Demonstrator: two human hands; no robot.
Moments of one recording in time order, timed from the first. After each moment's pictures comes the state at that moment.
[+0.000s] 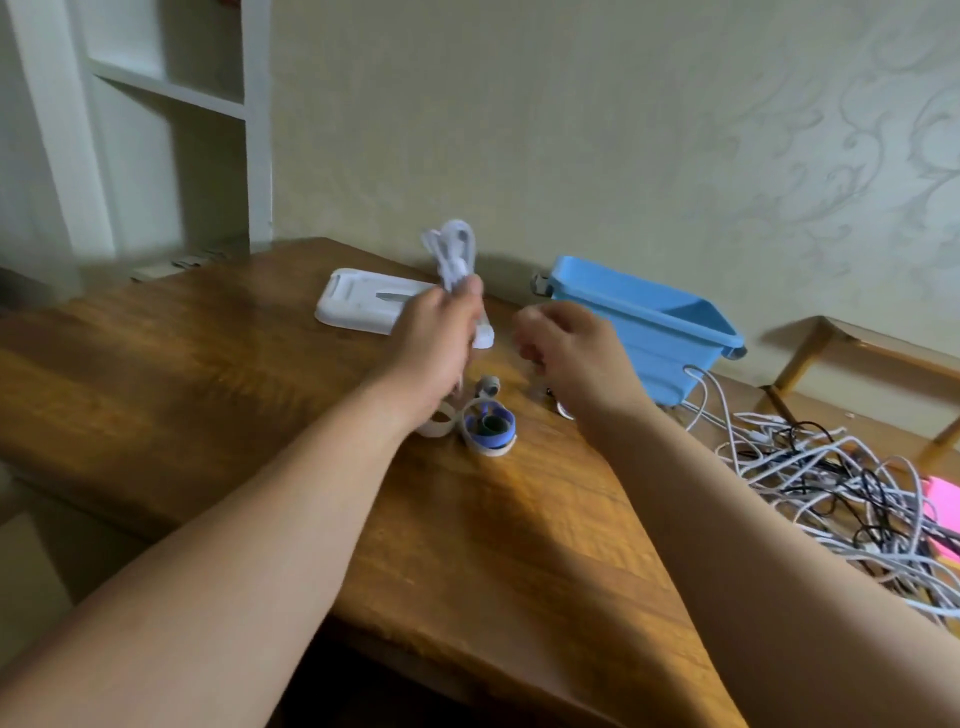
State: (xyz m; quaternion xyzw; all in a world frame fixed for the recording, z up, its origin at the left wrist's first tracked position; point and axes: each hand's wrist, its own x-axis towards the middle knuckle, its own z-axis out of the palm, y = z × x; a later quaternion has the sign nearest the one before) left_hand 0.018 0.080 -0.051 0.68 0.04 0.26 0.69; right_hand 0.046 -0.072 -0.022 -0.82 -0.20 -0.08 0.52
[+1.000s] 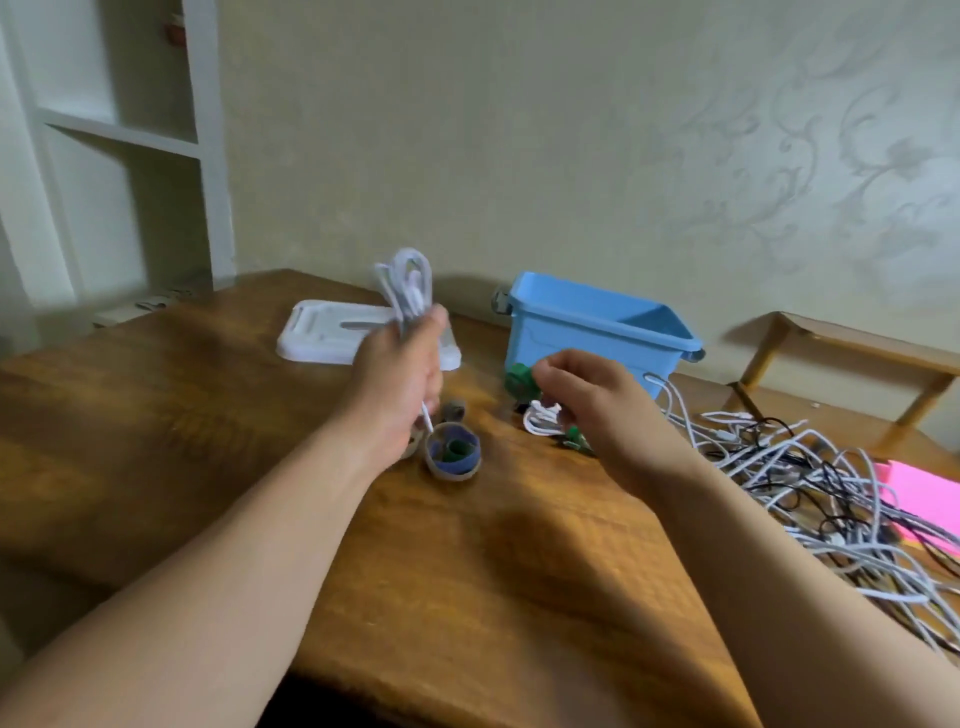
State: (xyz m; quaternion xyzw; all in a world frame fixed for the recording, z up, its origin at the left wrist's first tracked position) left_hand 0.008 0.066 -0.044 0.58 0.02 0.19 0.79; right_hand 0.036 -0.143 -0.024 -0.81 -0.24 -0.02 0.53
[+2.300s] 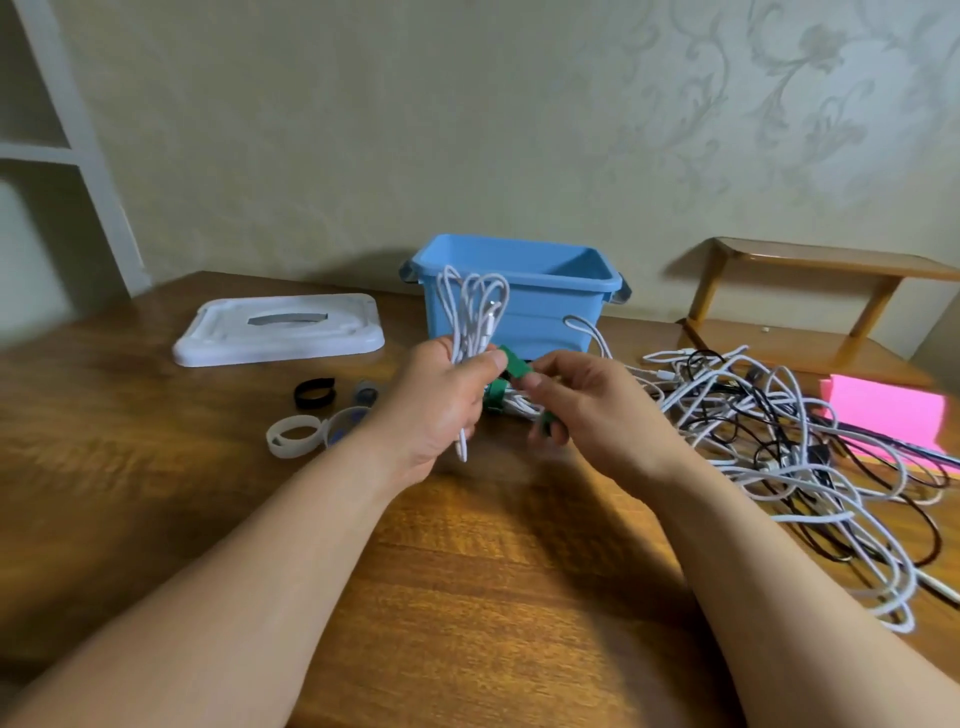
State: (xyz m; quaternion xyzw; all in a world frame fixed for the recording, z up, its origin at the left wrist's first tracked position) left_hand 0.028 -0.040 -0.059 0.70 -0.06 0.05 0.71; right_hand 0.041 -0.226 -0.055 -0.80 -0.19 -0.01 0.57
